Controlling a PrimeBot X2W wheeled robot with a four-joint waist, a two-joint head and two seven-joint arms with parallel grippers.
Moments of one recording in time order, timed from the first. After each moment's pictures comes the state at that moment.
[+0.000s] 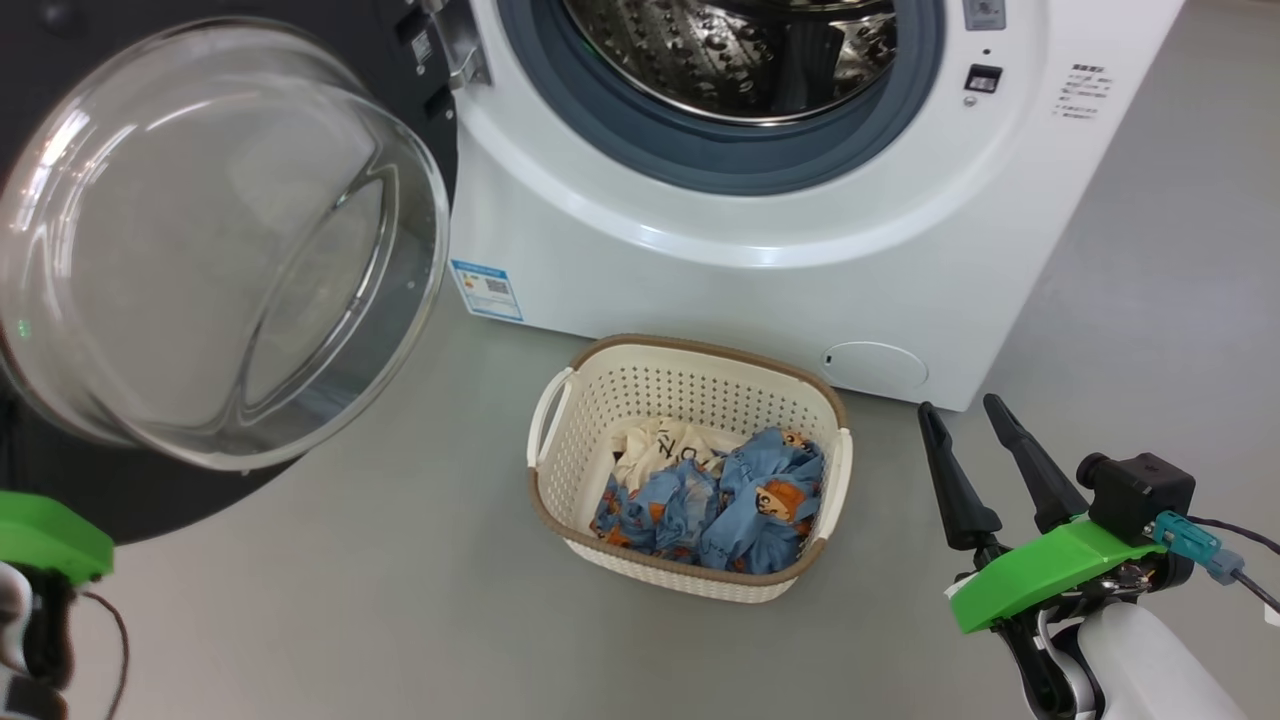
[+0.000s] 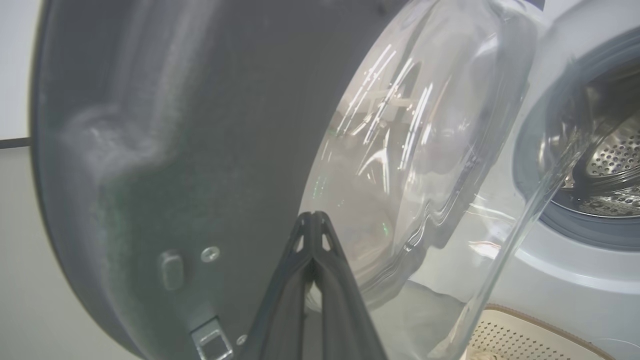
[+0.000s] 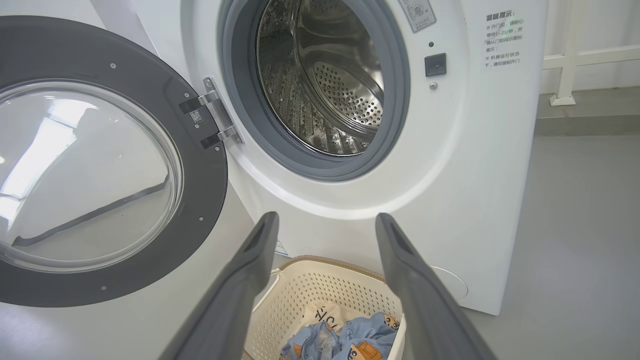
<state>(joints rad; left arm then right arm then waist) -0.64 0.40 0.01 1.00 -0.48 -0.11 -0.25 -0.26 -0.17 0.23 0.39 0.49 0.13 -0.25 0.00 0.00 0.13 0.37</state>
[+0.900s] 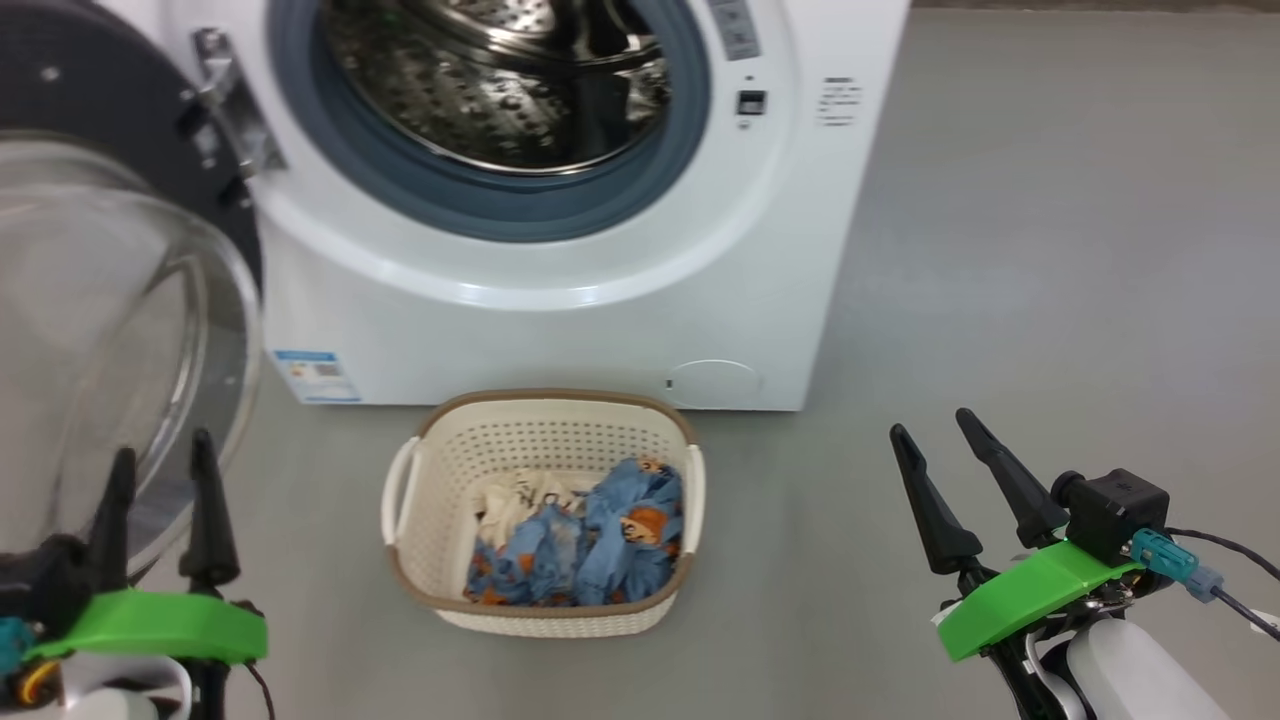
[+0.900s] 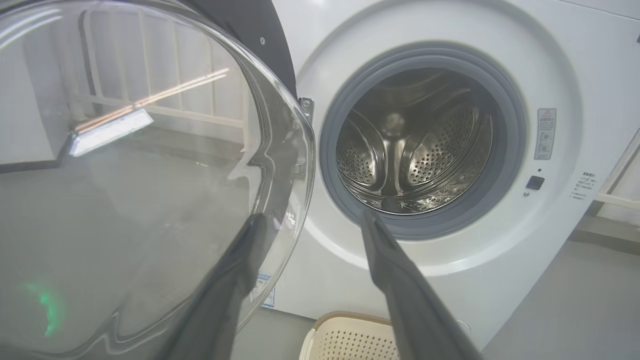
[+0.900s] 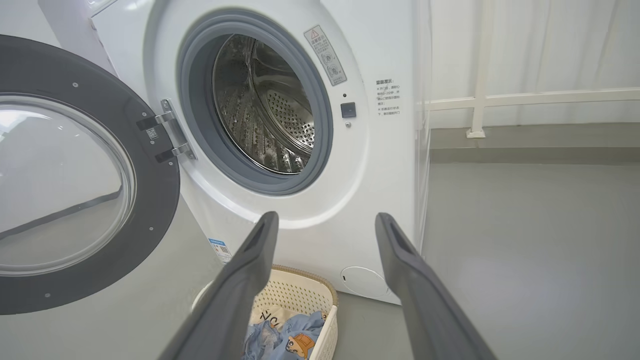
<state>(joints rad) -0.28 0.21 0.04 0.45 -0.44 -0.11 -0.25 -0.23 -0.20 0.30 0.34 0.48 0.13 -0.25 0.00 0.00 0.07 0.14</state>
